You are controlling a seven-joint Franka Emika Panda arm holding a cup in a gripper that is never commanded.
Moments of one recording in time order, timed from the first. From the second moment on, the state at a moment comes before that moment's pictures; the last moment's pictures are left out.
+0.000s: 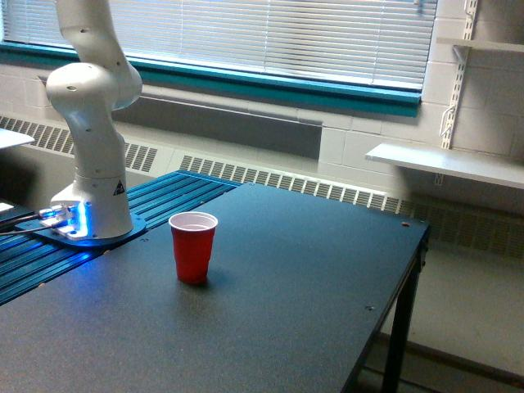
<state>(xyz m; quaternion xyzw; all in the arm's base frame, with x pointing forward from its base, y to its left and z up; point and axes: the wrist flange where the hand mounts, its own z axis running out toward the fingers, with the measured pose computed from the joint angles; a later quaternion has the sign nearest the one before) 0.513 0.217 0.693 -0.90 0.12 -0.39 0.17</state>
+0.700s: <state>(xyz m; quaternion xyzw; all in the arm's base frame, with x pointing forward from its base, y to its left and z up) 0.508 0.198 0.658 -0.92 0.14 -0.35 0.12</state>
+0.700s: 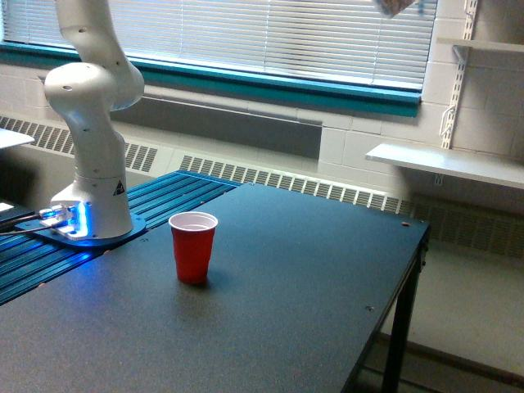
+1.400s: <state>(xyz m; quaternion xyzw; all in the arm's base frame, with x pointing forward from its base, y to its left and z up) 0.405 0.130 0.618 -0.92 0.23 -0.31 0.07</state>
